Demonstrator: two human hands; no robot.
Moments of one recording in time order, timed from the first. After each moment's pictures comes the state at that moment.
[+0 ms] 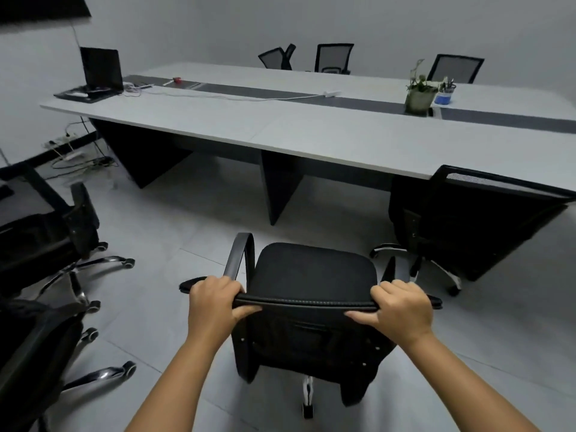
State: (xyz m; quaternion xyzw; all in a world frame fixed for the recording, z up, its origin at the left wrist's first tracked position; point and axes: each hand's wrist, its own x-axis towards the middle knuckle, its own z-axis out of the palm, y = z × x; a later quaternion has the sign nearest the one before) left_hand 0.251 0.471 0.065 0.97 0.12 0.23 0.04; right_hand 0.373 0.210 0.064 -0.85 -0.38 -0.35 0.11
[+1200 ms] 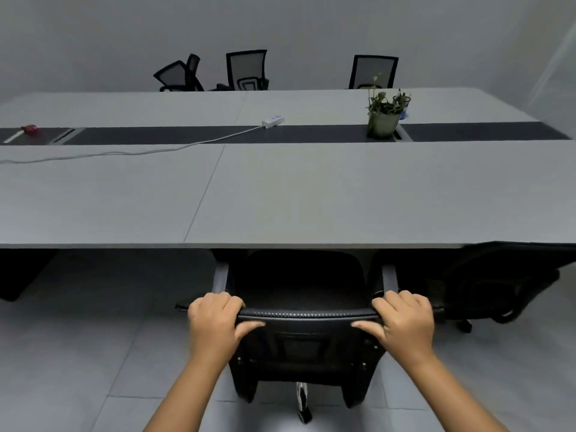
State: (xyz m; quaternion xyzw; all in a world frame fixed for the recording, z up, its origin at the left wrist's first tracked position) left_hand 0.741 0.720 0.058 0.95 -0.08 0.31 0.06; right_hand 0.767 0.431 0.046 -0.90 -0.18 -0.40 0.05
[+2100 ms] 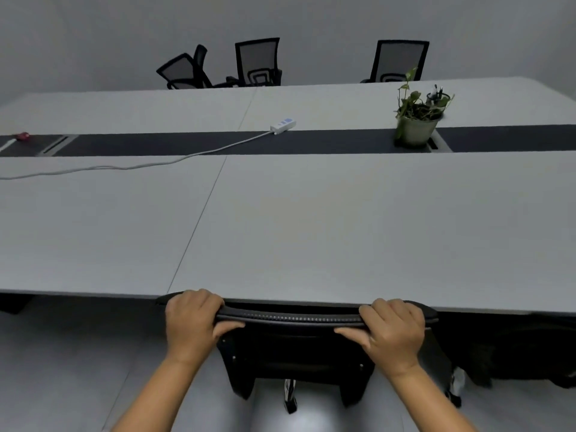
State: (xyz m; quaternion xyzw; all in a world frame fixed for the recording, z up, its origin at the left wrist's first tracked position) left_hand 0.926 0.762 0.066 0.94 -0.10 0.33 0.06; right_hand 0.953 0.475 0.040 -0.86 -0.18 -0.46 0.12
